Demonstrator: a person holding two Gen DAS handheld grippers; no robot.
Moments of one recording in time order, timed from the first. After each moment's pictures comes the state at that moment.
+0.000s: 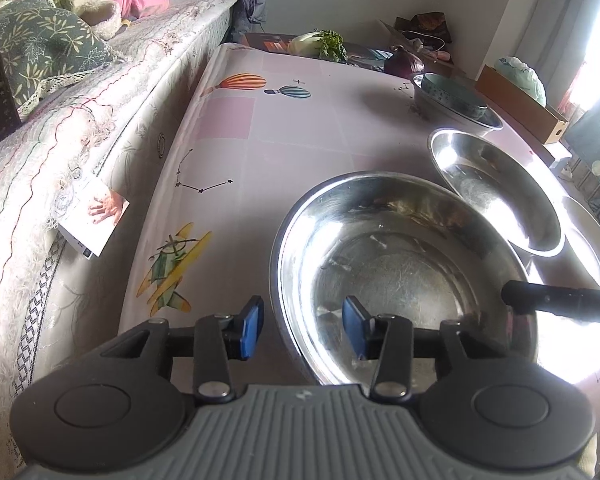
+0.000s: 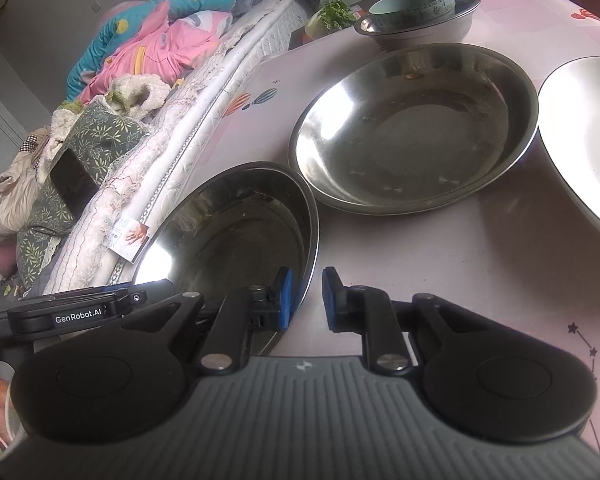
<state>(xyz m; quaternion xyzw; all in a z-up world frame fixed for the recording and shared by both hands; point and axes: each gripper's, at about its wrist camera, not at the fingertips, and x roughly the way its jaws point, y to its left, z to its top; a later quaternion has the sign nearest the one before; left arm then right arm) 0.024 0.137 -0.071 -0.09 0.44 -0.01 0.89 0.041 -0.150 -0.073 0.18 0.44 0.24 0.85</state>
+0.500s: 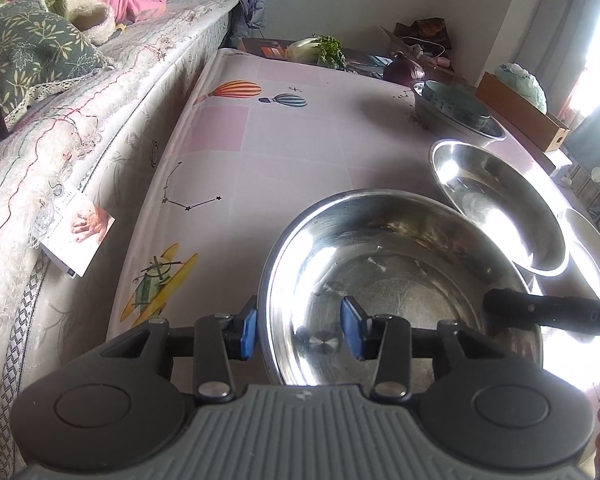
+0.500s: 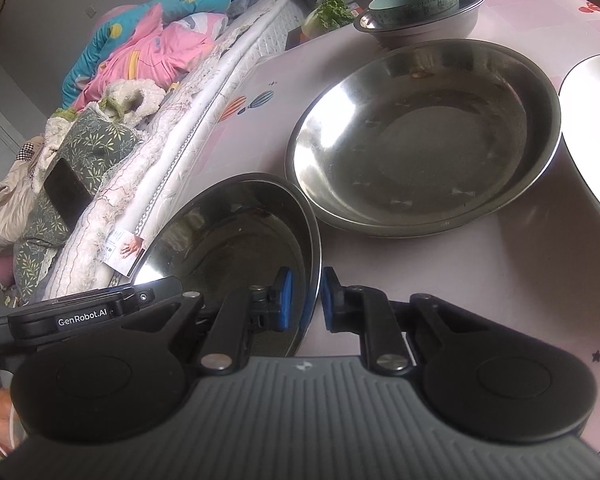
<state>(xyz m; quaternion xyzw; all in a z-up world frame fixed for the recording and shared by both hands) 0.039 0.132 -0.073 -0.09 0.43 -0.02 0.90 0.058 -0.138 -0.080 0.19 0.44 0.24 0.84</state>
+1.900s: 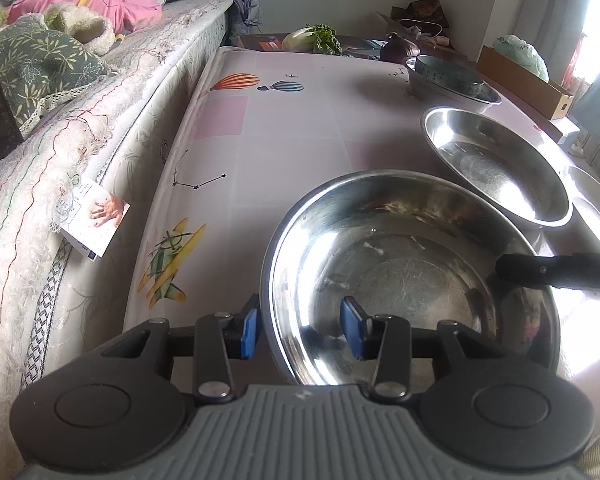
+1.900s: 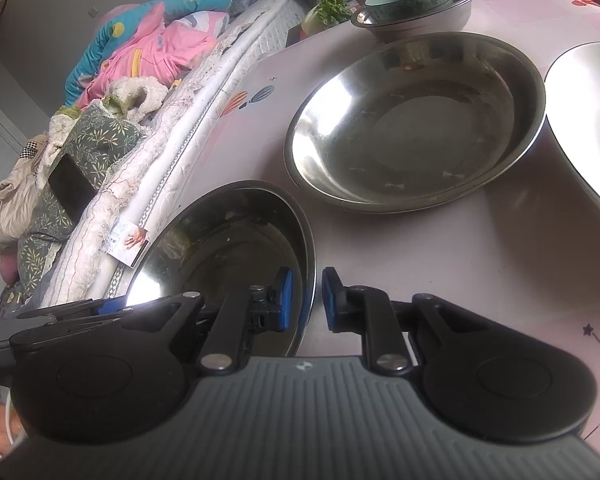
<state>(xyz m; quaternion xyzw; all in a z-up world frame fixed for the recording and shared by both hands) 0.014 0.118 -0.074 -0.03 0.44 0.00 0.90 0.047 -0.146 -0.082 0.19 0.45 0.24 0.84</state>
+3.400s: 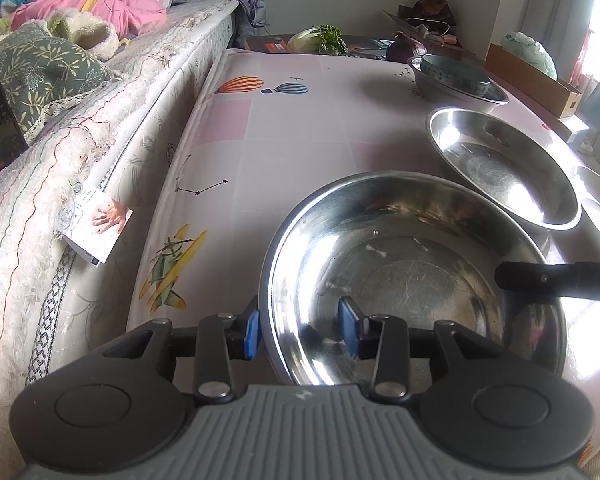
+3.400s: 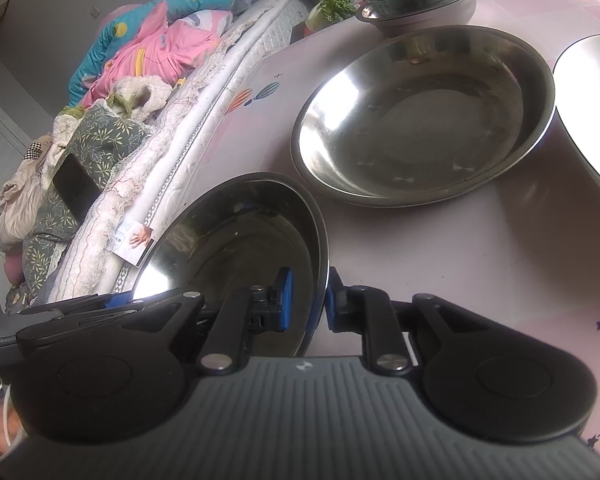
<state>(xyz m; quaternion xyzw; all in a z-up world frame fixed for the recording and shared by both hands) 0.019 0.113 -0.073 -0.02 0.44 0.01 0.90 0.046 -0.145 -0.083 0.20 0.45 0.25 0.84</state>
